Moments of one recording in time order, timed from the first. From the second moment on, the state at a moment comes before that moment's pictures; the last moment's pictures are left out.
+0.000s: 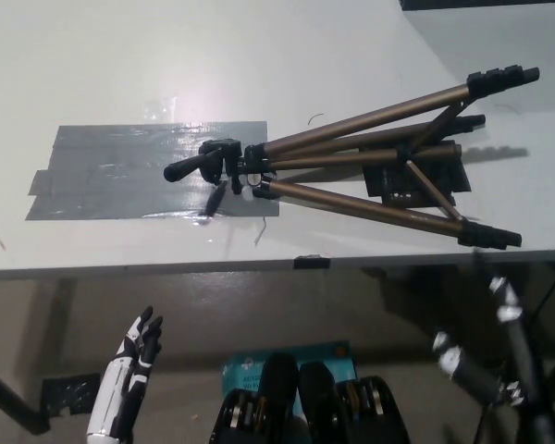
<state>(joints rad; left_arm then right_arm) 0.09 0.07 -0.01 -0.01 0.10 -0.12 -0.03 0.00 -0.11 0.07 -0.26 -0.37 -0.18 -0.08</state>
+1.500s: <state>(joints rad) 0.09 0.09 0.00 -0.05 0.10 -0.12 -0.03 -0.90 -0.28 0.38 0.39 -0.91 0.09 0.20</state>
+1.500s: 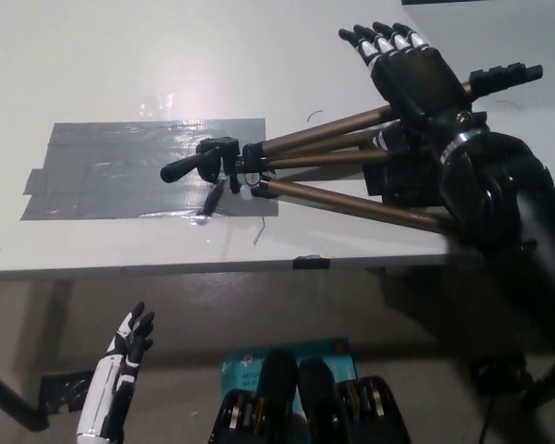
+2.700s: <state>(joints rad) 0.09 0.09 -0.02 0.00 0.09 -0.11 -0.04 -0.92 -0.30 0.47 0.74 -0.98 -0.06 -0.27</state>
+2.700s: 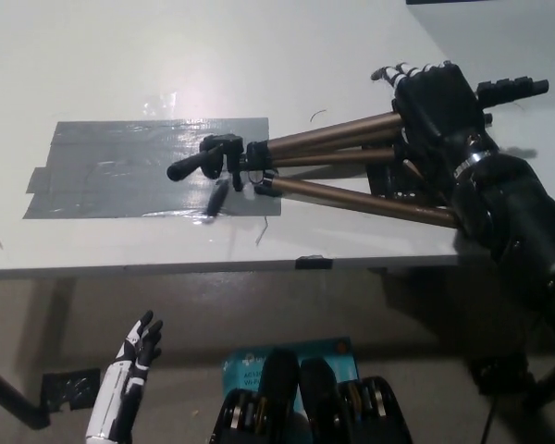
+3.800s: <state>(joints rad) 0.13 0.11 -0.04 -0.04 0.10 -0.12 -0.04 -1.12 -0.18 0.48 0.92 -0.99 -0.15 -0.56</state>
